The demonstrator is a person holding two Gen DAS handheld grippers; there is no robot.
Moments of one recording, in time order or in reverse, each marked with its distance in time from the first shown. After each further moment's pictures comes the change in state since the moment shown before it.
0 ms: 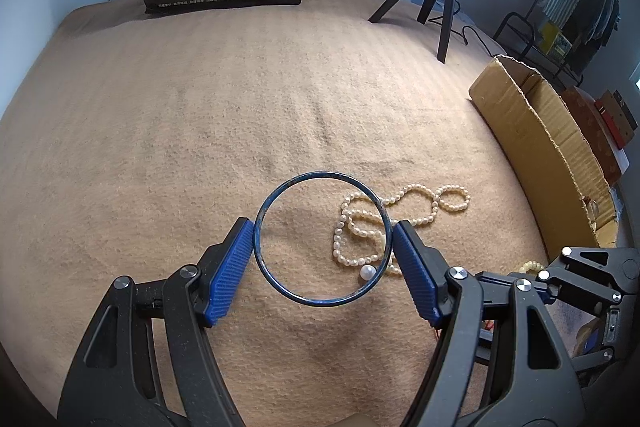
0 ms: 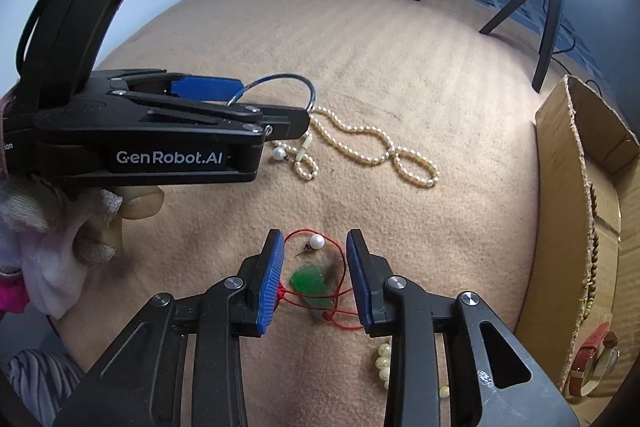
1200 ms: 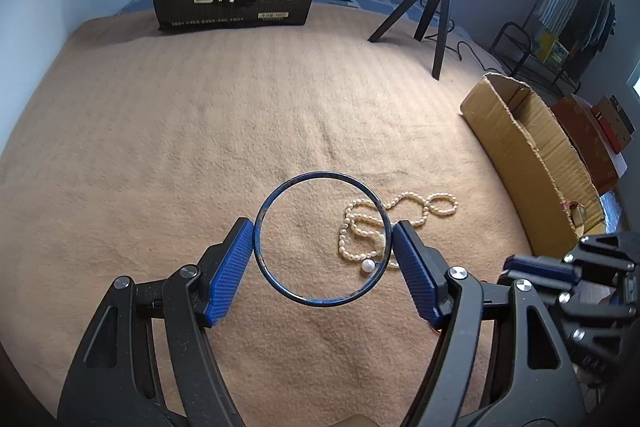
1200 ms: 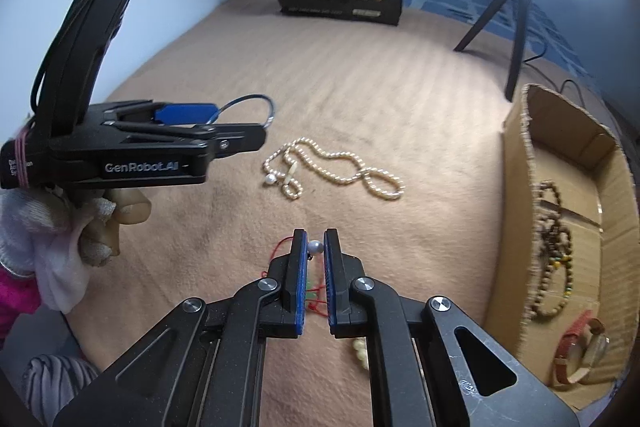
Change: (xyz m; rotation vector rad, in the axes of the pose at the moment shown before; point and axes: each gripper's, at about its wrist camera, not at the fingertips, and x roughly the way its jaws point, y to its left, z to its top) left arm -0.032 0.005 0.001 0.002 -0.048 -0.002; right arm -0.042 -0.018 0.000 0.062 -0.094 0.009
